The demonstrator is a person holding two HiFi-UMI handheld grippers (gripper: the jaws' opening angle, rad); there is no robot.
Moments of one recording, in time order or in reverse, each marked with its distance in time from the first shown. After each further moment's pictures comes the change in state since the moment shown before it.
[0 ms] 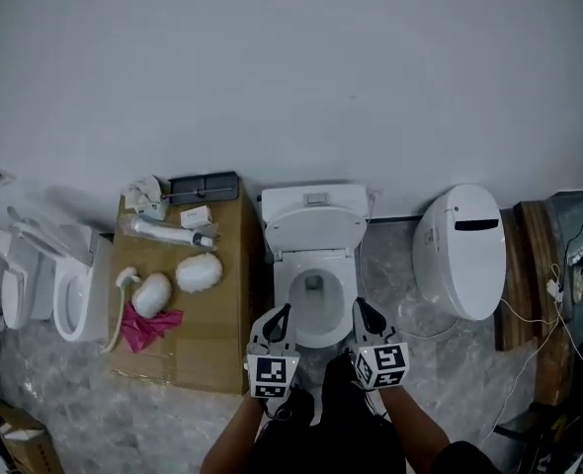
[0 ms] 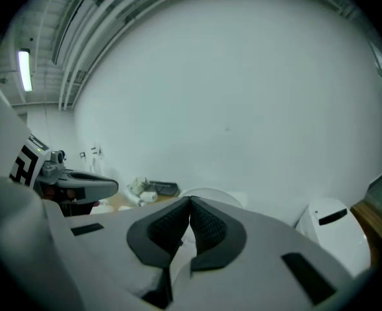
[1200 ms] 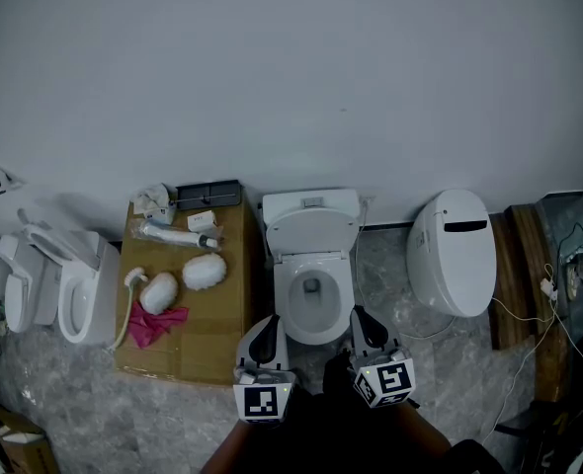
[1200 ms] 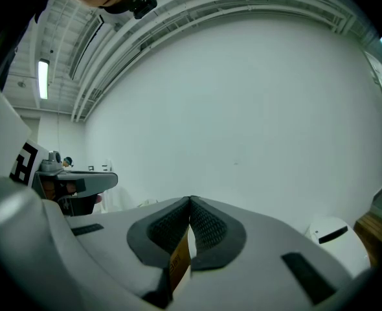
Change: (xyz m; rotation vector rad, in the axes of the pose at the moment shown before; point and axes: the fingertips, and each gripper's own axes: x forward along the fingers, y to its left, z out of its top) left arm -0.123 -0.014 0.100 -0.033 -0.189 0.106; right arm -0.097 0.053 0.093 -0.038 -0.189 0.041
